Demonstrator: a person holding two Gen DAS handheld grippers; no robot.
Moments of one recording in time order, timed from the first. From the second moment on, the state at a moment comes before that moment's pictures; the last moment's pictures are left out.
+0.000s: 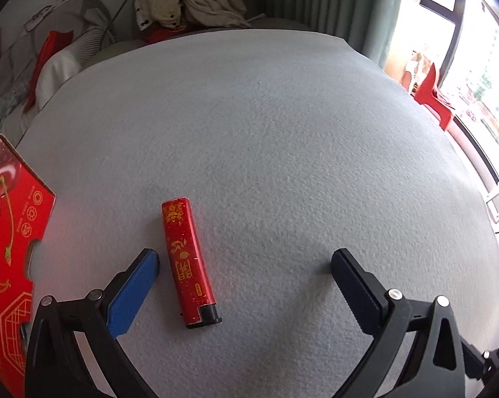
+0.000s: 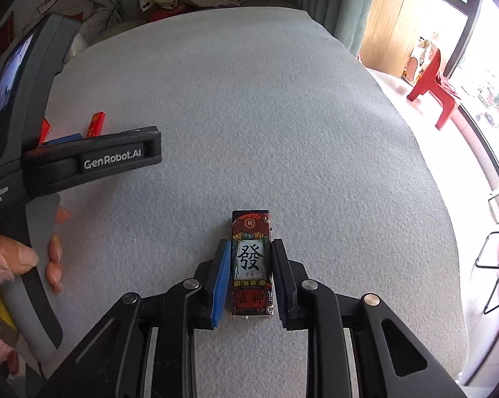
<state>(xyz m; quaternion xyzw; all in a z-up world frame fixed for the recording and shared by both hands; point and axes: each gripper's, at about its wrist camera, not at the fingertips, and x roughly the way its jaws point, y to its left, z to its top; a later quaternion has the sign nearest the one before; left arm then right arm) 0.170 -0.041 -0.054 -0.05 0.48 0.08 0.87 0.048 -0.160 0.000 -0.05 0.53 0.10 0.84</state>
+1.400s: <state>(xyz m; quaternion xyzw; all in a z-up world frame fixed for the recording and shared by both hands) 0.056 -0.001 0.056 -0.05 0.39 -0.01 0.92 0.033 -0.149 0.069 0.01 0.46 0.14 0.88</state>
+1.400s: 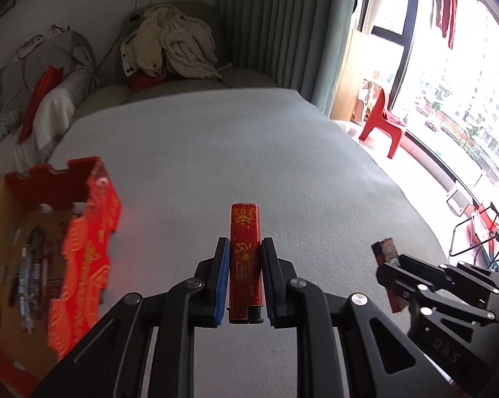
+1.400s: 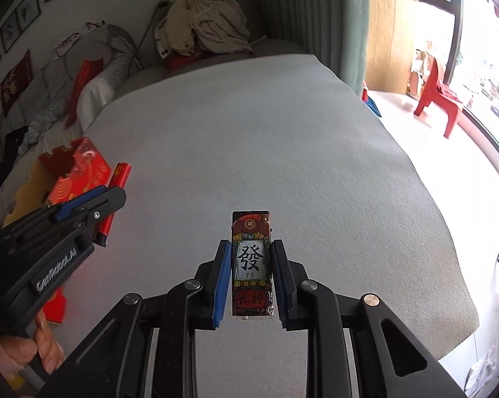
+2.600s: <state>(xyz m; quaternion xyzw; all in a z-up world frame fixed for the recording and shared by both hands) -0.096 0.266 0.075 -0.14 0.34 0.21 0.90 -0.032 0.156 0.119 -0.09 0.40 0.37 0.84</state>
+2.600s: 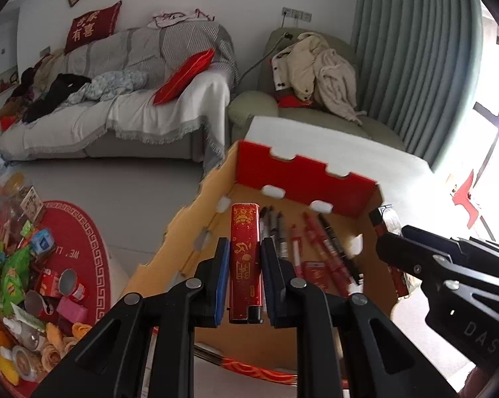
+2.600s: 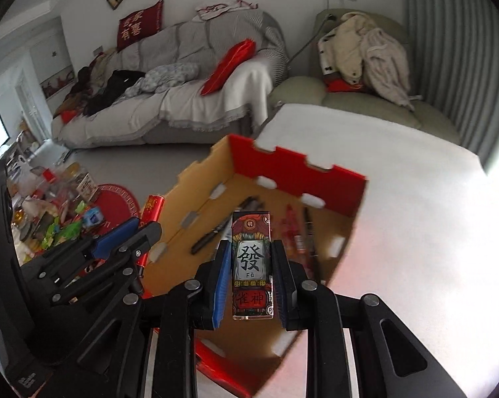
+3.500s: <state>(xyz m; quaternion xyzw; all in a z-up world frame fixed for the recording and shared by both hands) -0.034 0.270 0.016 -0.12 0.43 0.19 0.87 0.022 0.174 0.054 -0.10 0.50 0.34 0.79</state>
